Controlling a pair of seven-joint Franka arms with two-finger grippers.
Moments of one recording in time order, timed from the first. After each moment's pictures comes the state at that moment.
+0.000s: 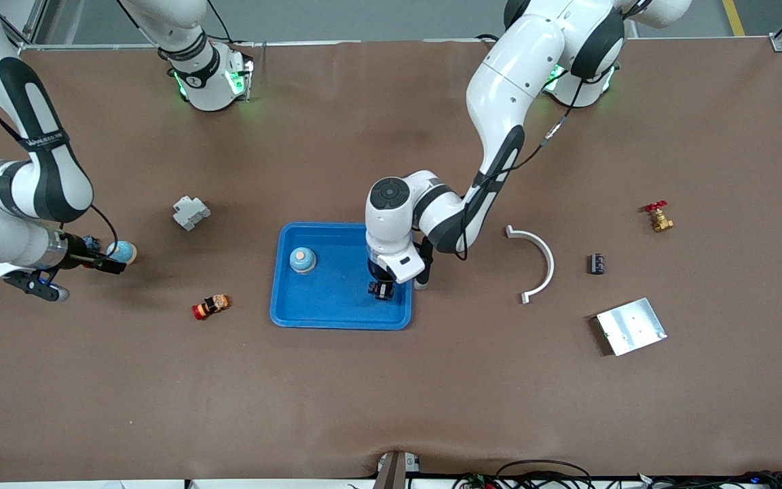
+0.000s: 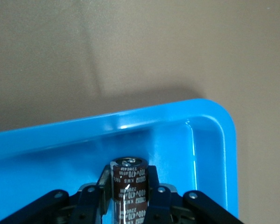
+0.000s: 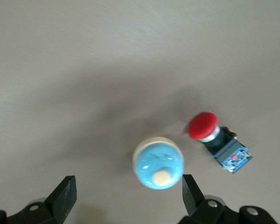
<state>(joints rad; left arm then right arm) -0.77 1.02 0.00 -1.22 0.23 2.46 -2.34 -0.54 0.41 0.29 -2.00 -0.20 2.22 0.27</state>
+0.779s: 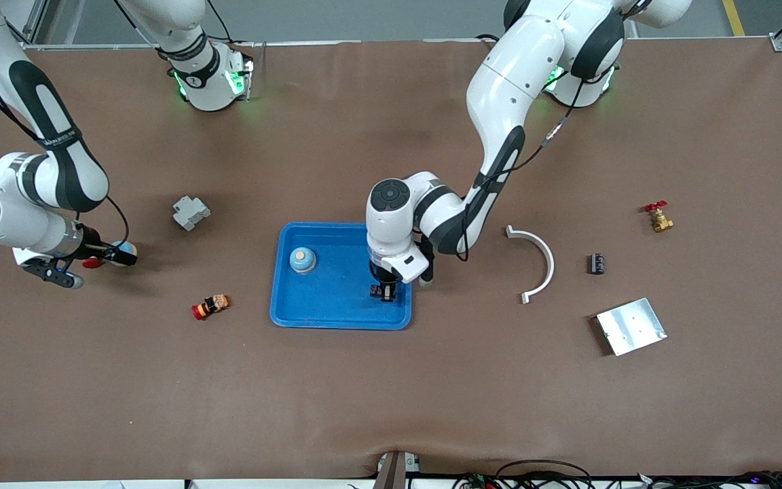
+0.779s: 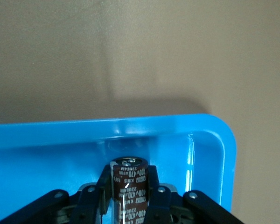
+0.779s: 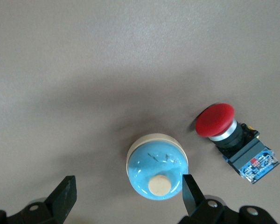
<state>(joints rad) -0.77 1.02 0.01 -1.21 0.23 2.45 -2.46 -0.57 0.41 0.29 -2.13 -0.20 2.39 0.22</state>
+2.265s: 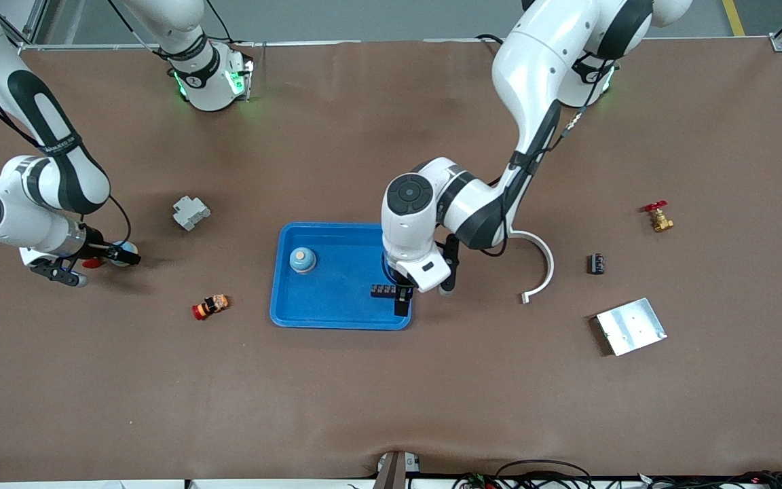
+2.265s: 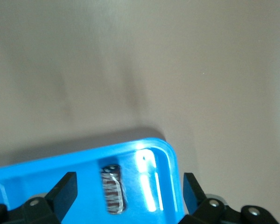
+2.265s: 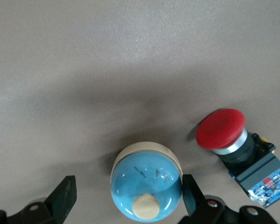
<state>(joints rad) -0.71 0.85 0.02 -1.18 0.11 2.18 -2.09 -0.62 0.46 0.31 -2.15 -0.20 2.46 0.17</state>
